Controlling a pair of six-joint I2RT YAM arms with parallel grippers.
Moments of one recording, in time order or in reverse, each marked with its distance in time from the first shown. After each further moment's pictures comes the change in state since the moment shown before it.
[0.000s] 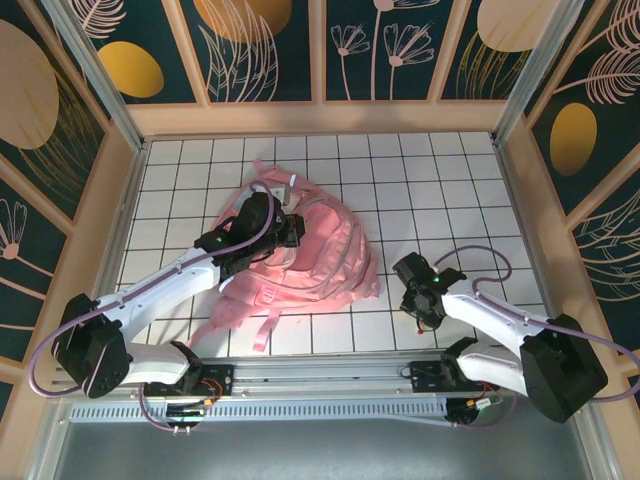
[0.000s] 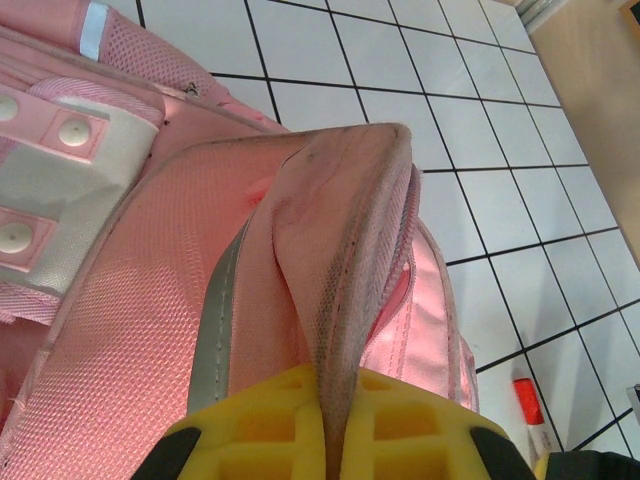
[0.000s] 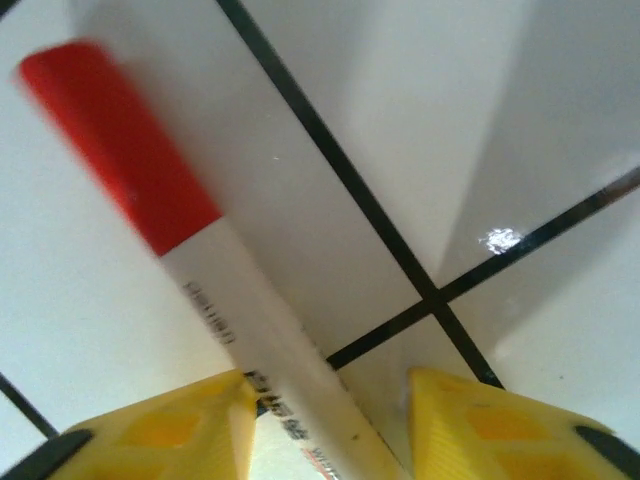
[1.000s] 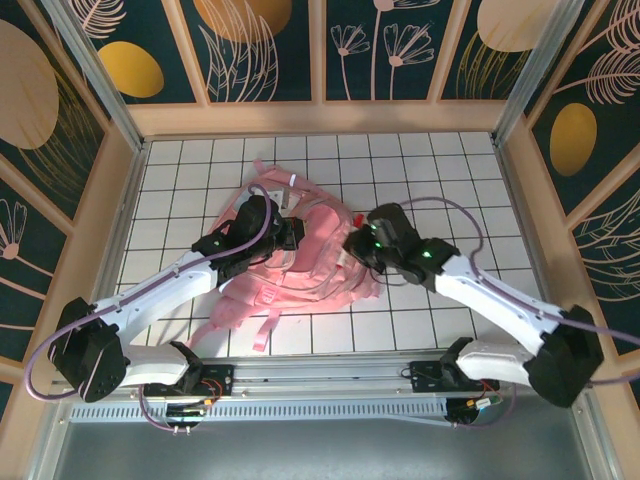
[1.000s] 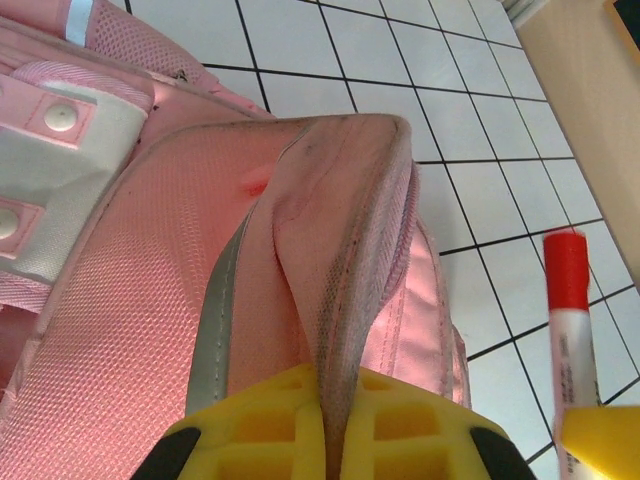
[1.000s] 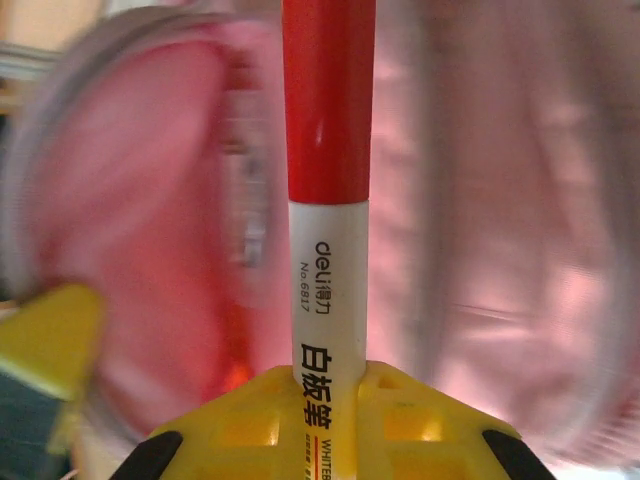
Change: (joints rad) left arm 0.000 -0.027 -0.034 0.018 0.030 -0.004; right arm 0.188 0.097 0.432 0.377 -0.239 0.101
